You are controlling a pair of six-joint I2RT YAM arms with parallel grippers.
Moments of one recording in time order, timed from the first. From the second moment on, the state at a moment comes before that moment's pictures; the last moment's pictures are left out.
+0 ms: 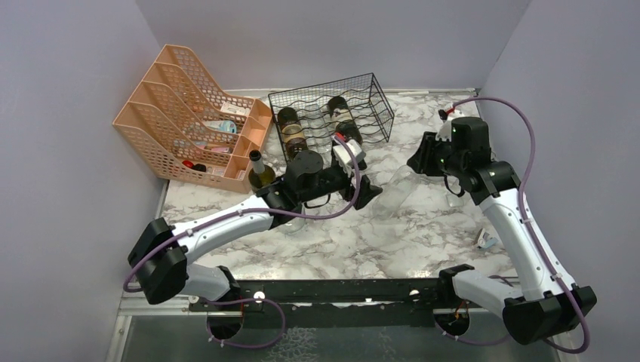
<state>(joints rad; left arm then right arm) -0.93 1.32 0.96 0.27 0.21 -0.12 0.24 1.07 1.15 -0.72 -0.07 0.28</state>
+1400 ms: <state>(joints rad) -0.93 1.59 0.79 0.76 0.37 0.12 0.23 0.99 1.23 -0.70 -0.49 0.15</state>
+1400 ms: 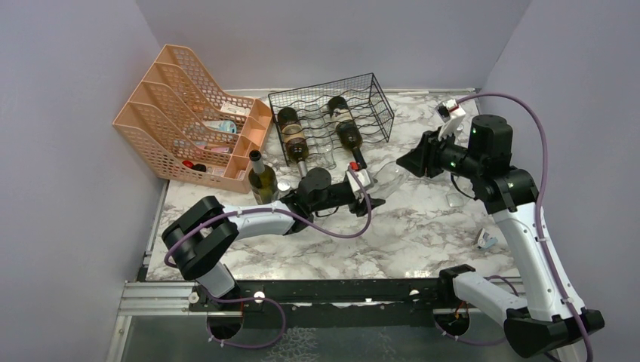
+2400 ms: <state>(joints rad) -0.89 1.59 0.87 0.73 0.30 1.10 0.24 0.95 1.31 -0.87 -0.40 0.08</state>
